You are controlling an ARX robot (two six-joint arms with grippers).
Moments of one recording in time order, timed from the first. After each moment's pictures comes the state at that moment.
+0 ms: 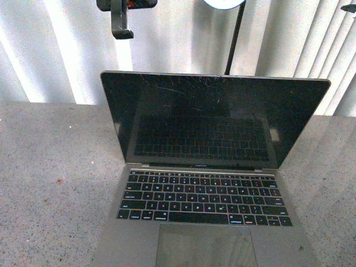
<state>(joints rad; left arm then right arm) -0.44 1.72 1.44 -0.16 -0.25 1.34 -0.04 1.66 0.97 0.56 -0.40 -1.41</state>
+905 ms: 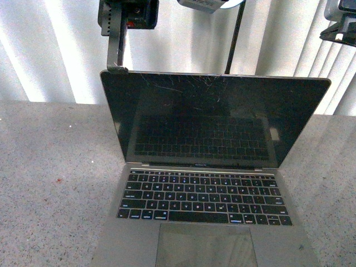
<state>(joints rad) -0.45 1.73 1.38 -0.19 -0.24 1.38 0.01 1.64 0.96 0.35 -0.40 -1.37</state>
